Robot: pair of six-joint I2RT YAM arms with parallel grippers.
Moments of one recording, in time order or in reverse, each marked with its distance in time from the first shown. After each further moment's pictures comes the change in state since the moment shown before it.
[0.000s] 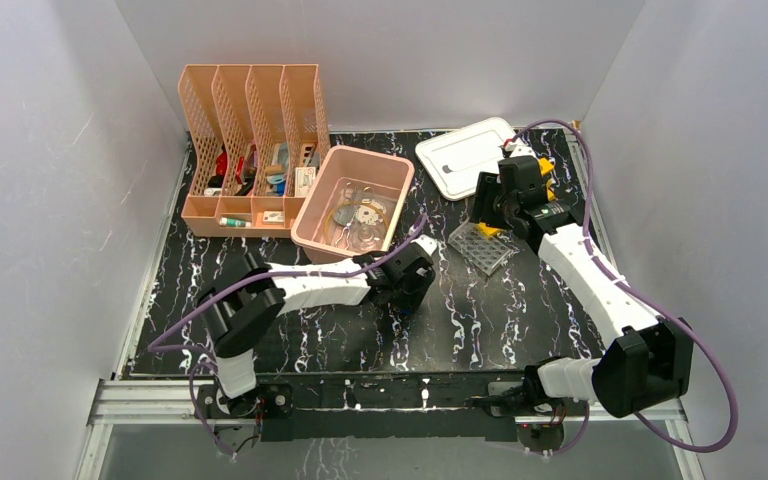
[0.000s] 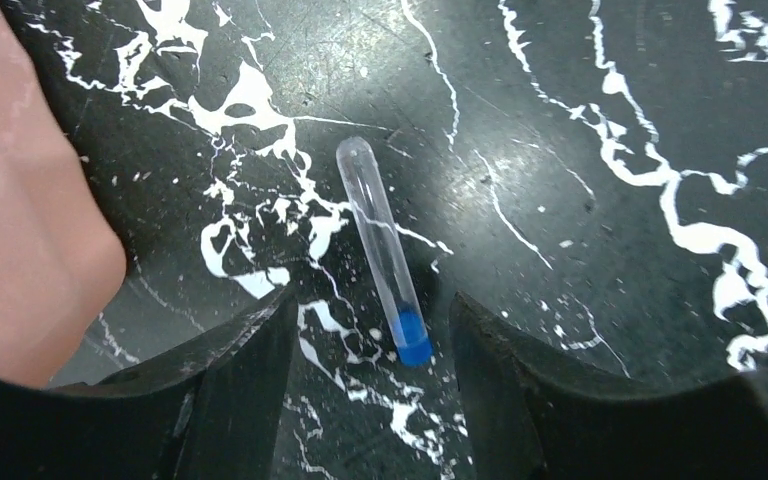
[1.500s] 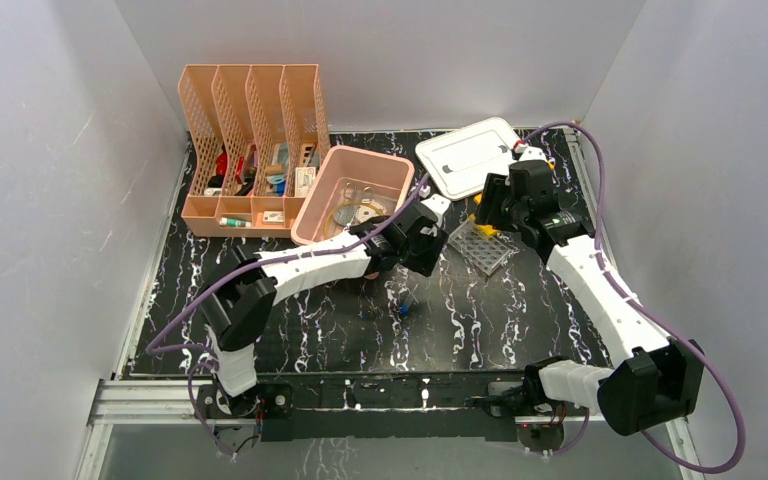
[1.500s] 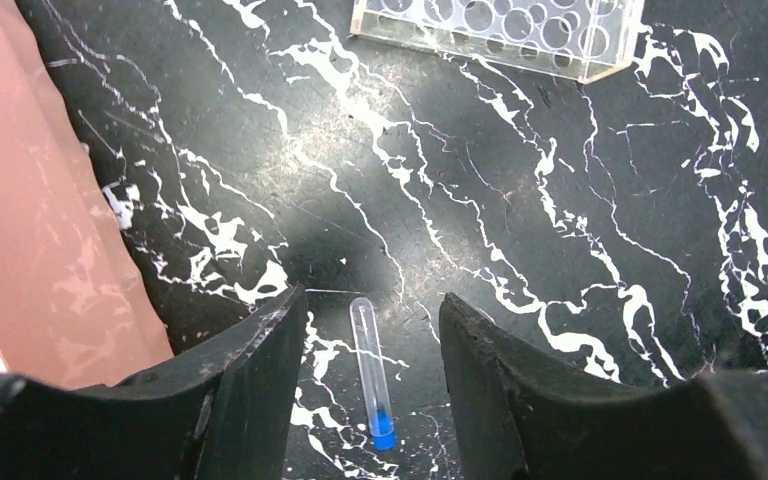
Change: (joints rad) left arm 0.078 0.043 0.216 0.019 0.089 0.069; right arm -0.016 -0.077 -0.031 -0.002 -0.009 -0.007
